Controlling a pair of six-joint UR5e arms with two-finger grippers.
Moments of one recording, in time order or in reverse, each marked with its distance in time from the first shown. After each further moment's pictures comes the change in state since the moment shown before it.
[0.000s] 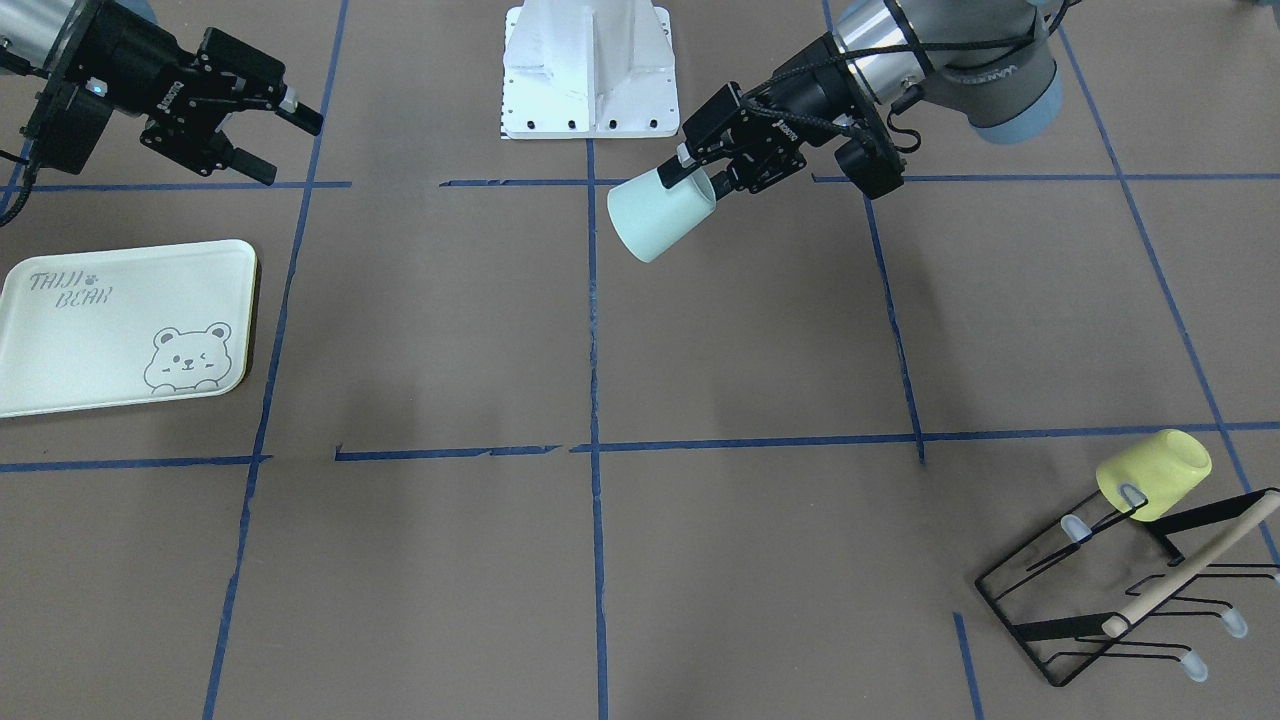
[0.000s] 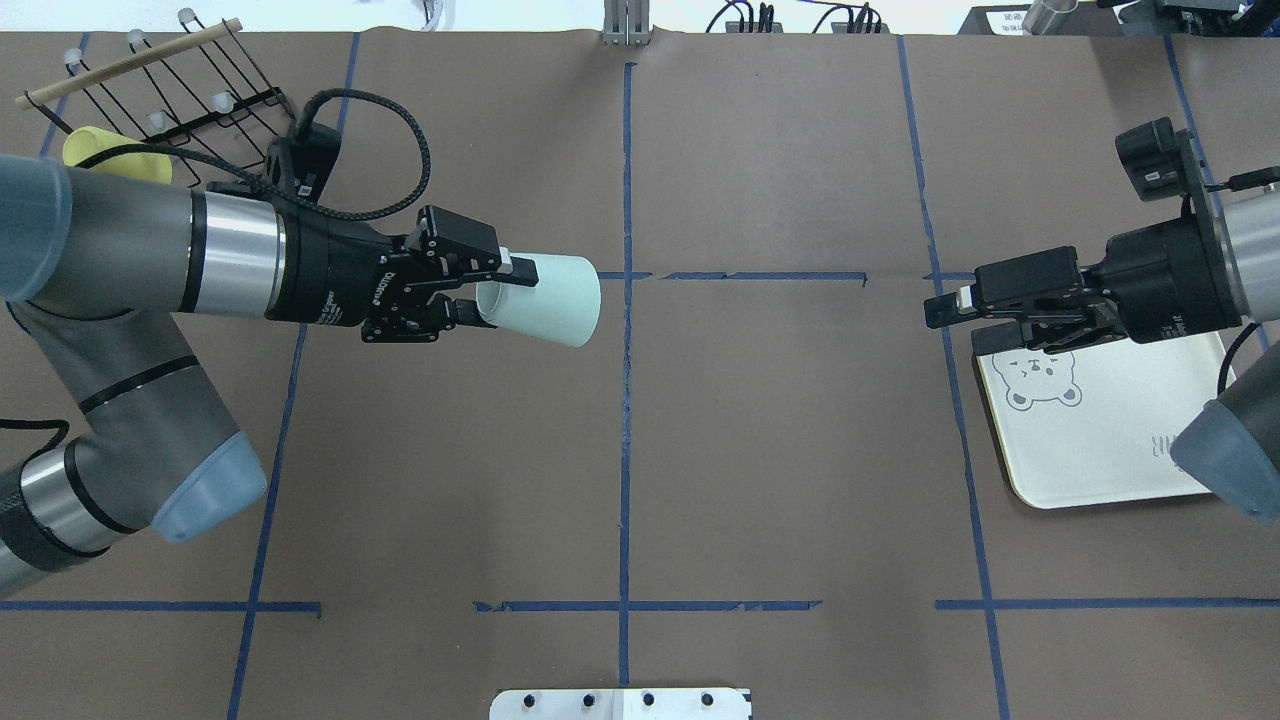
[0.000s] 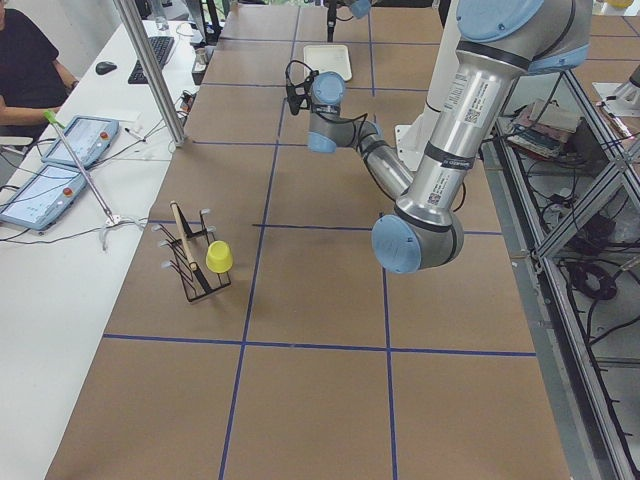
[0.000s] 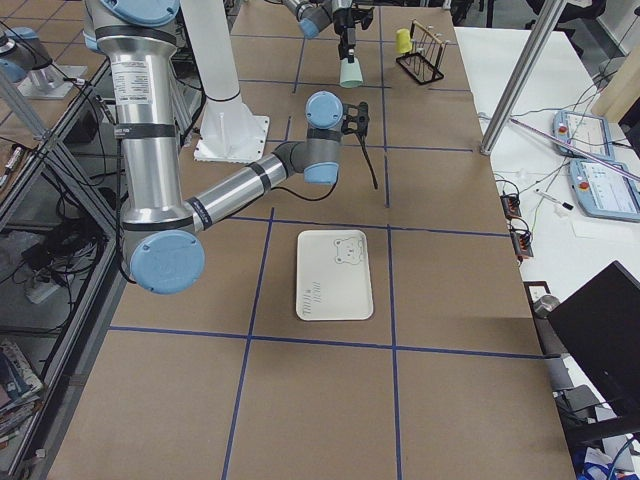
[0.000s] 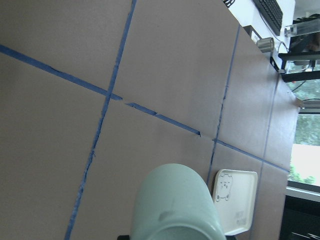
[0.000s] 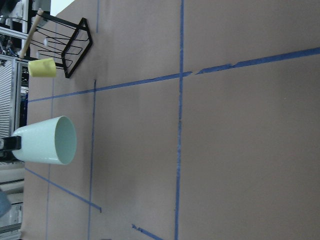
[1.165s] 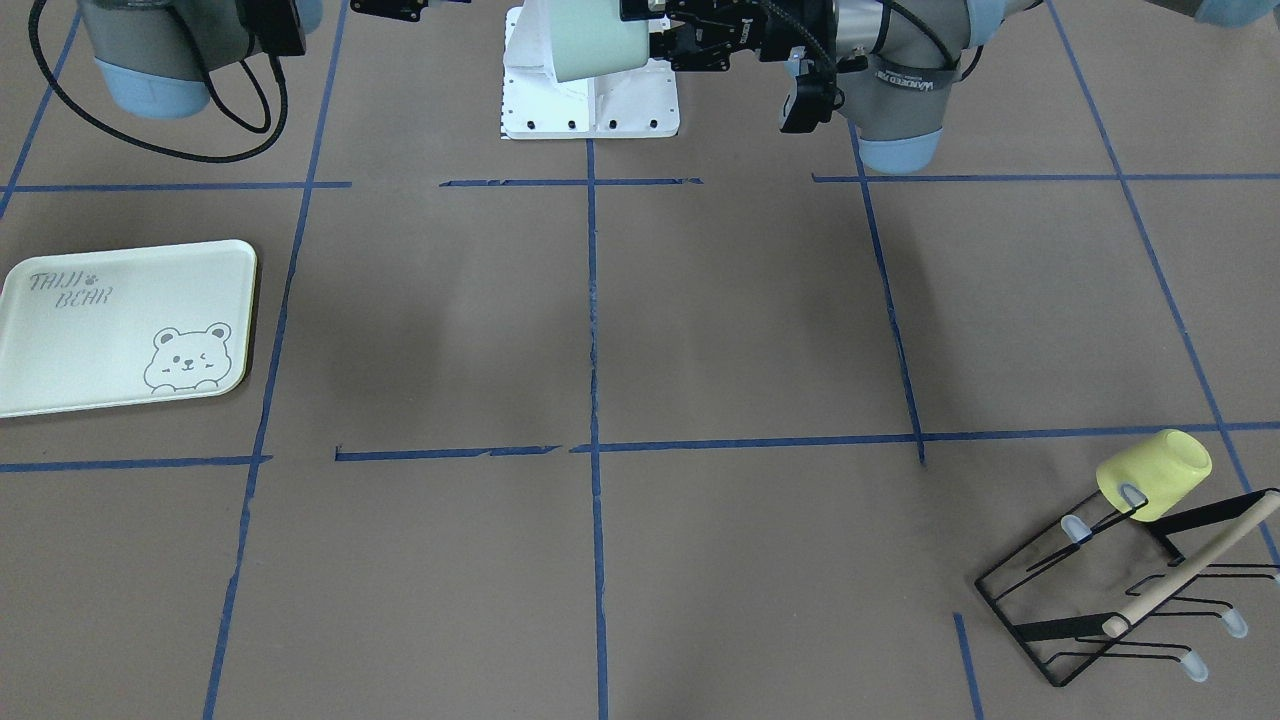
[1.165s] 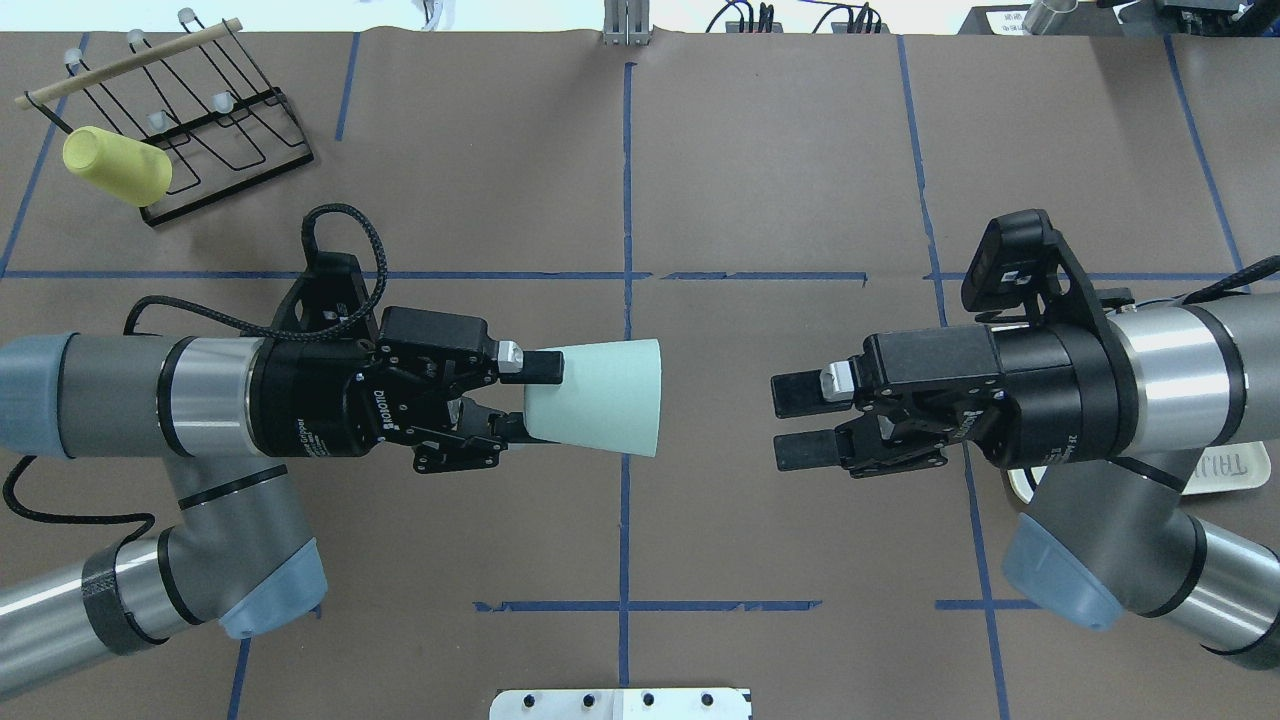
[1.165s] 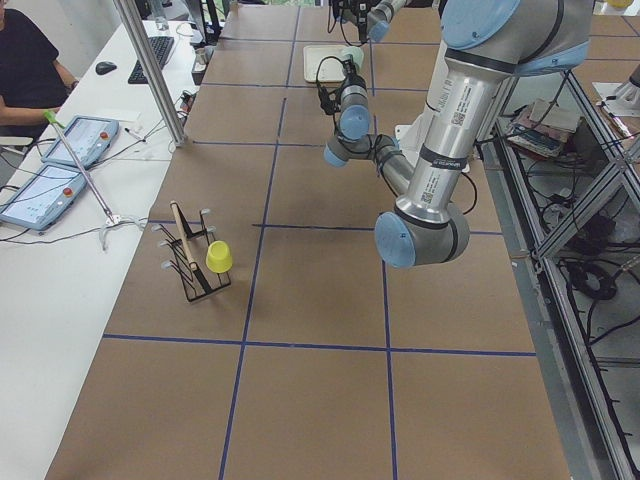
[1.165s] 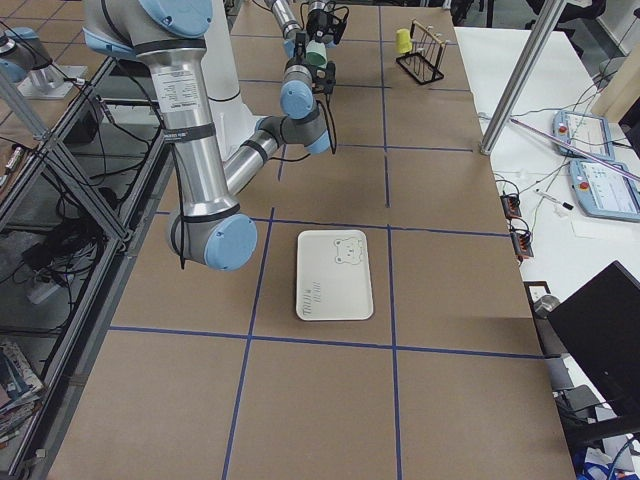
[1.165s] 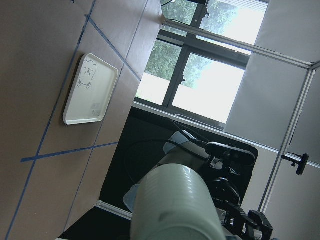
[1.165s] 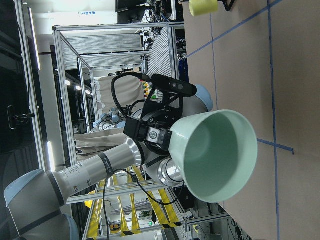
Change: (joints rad) left arm 0.182 -0.020 0.079 -0.647 0.163 -0.378; right arm -0.313 0.183 -0.004 0.502 -0.305 0.476
